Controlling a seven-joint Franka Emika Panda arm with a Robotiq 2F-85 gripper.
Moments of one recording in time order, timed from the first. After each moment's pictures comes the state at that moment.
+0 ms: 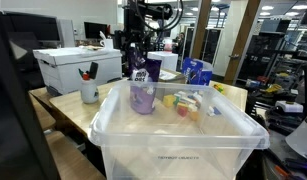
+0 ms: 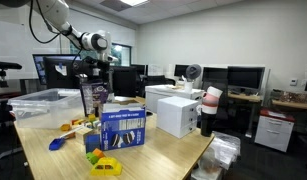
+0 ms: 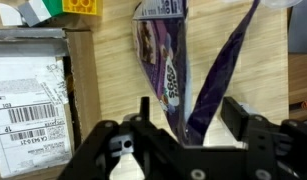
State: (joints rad) arm 0.22 0.45 0.06 -1.54 0.03 1.98 0.59
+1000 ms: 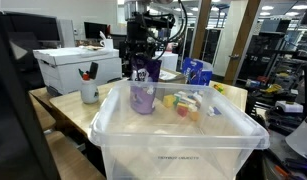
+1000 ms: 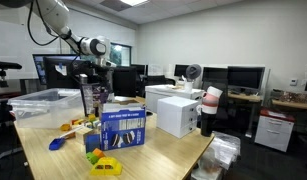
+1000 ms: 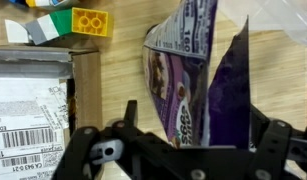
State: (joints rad) arm 0.22 0.45 0.07 -1.61 0.03 1.98 0.54
